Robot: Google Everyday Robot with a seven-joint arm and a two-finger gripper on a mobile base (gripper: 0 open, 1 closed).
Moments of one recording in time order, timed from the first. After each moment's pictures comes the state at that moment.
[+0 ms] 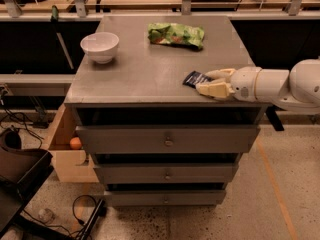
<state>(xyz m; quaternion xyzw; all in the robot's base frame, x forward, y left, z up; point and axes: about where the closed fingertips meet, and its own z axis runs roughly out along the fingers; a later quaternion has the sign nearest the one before) 0.662 -0.161 0.826 -0.38 0.73 0.24 0.52</state>
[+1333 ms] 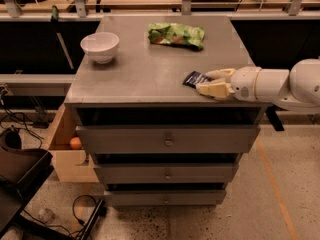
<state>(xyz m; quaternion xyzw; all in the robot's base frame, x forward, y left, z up) 0.662 -0.161 0.828 -0.38 0.73 0.24 0.52</state>
